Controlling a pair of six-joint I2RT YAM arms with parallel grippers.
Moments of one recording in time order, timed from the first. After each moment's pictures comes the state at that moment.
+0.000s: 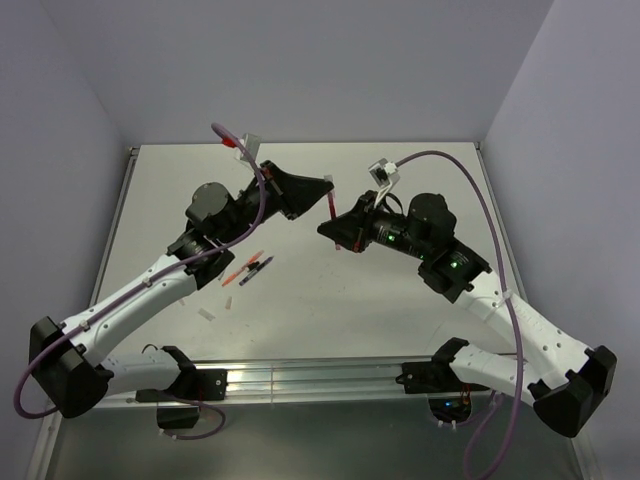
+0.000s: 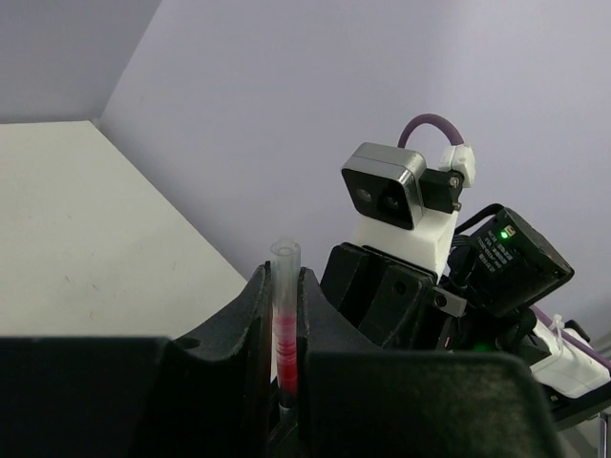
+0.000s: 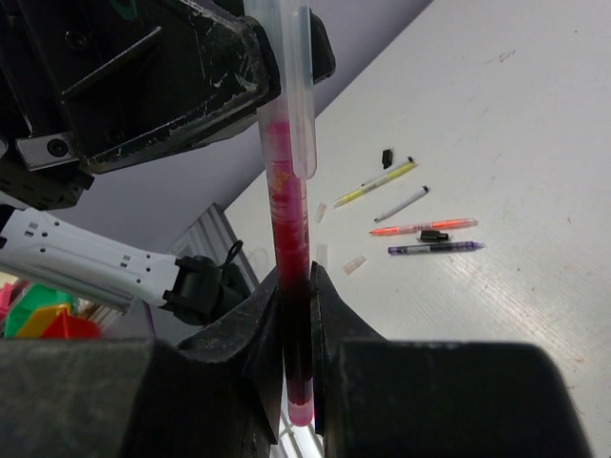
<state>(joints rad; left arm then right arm) -0.75 1.20 1.05 0.41 0.25 -0.78 0.65 0.99 0.95 -0.03 -0.39 0.56</state>
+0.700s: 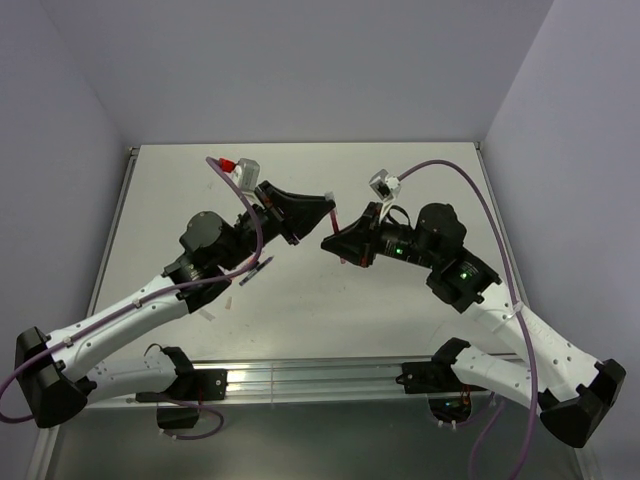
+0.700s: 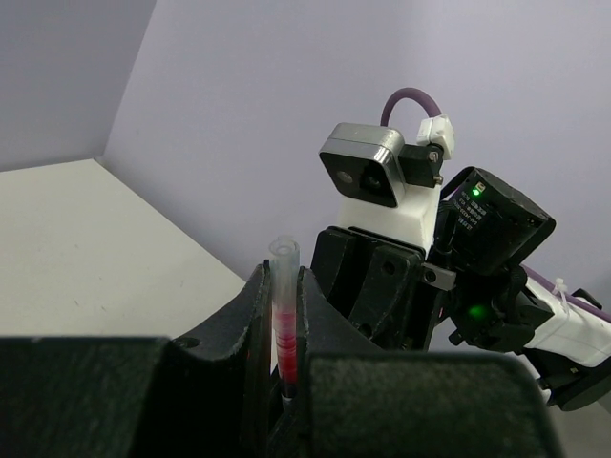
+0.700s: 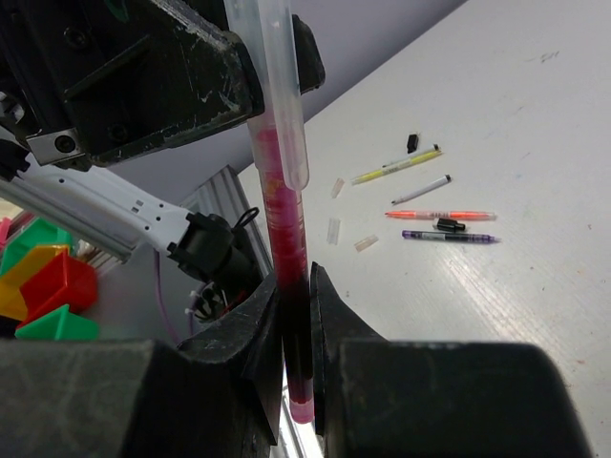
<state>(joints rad) -0.90 1.08 0.94 0.47 0.12 -0.62 0.67 0.90 0.91 -0.06 -0.49 0.47</state>
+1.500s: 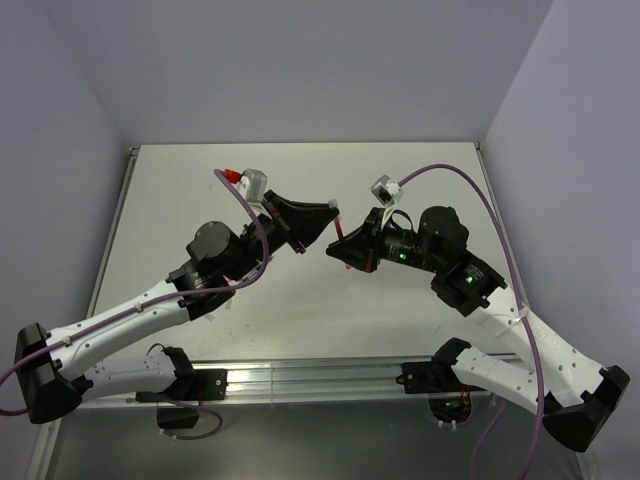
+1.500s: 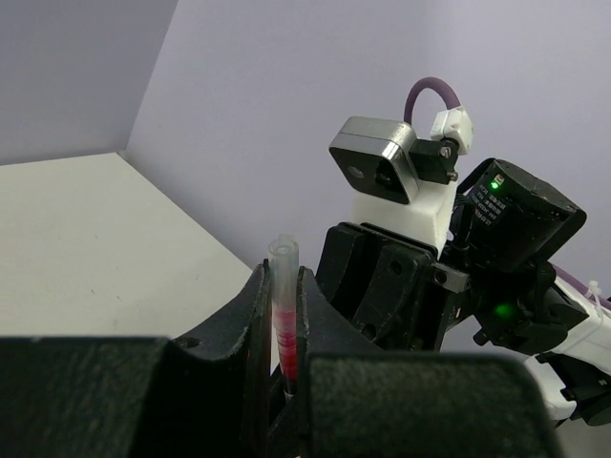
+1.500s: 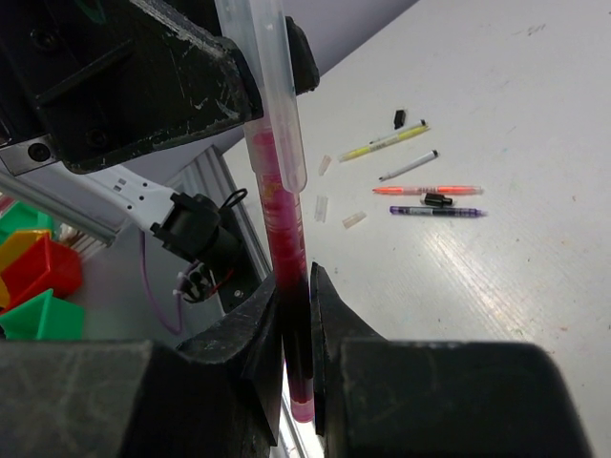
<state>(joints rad) -0.99 1.07 0.91 0.45 -0.02 -0.56 0.67 0.86 0.91 -0.15 -0.48 0.42</state>
